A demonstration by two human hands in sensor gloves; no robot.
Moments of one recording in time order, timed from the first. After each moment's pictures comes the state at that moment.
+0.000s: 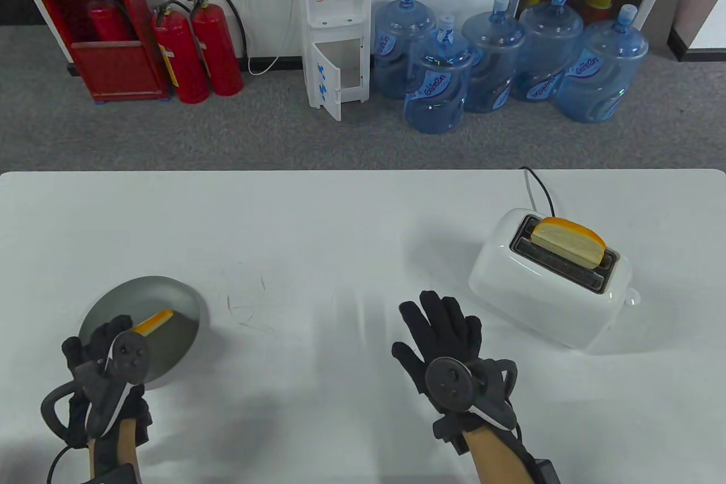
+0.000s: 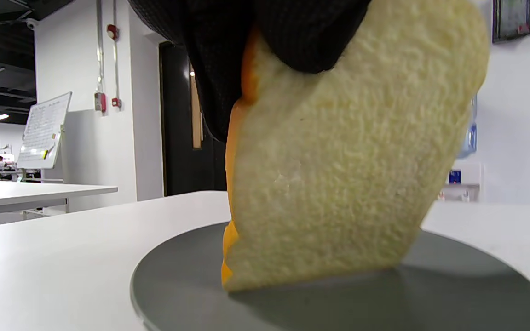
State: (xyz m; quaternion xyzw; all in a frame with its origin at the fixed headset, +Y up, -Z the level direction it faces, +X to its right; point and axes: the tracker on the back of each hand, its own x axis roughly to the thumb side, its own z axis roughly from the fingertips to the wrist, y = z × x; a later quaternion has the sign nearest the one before) left_hand -0.372 -0.700 -0.248 0.12 0.25 -0.03 0.96; right_hand 0.114 -0.710 -0.248 0.14 -0.10 0.98 0.14
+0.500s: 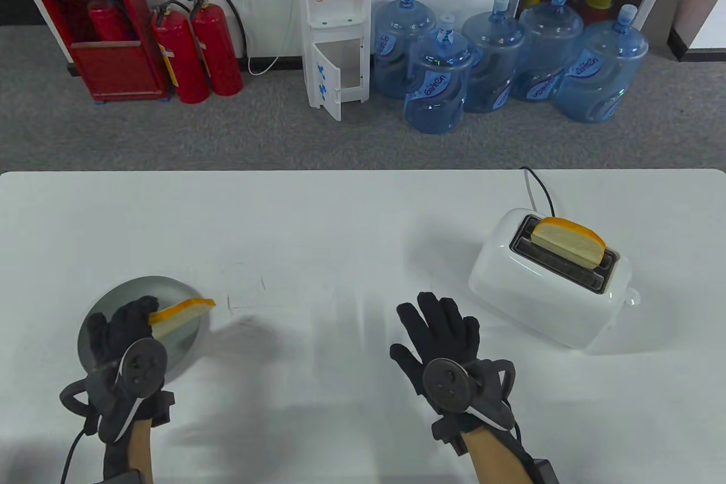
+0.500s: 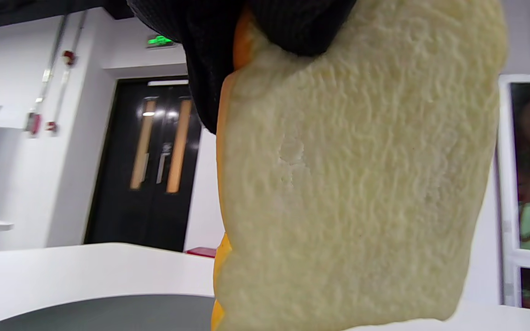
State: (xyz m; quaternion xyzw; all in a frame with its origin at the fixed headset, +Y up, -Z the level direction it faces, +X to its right) left_hand -0.328 -0.675 -0.245 0.23 0.14 0.02 0.96; right_hand 0.111 -0.711 -0.248 0.15 -0.09 0.98 0.13
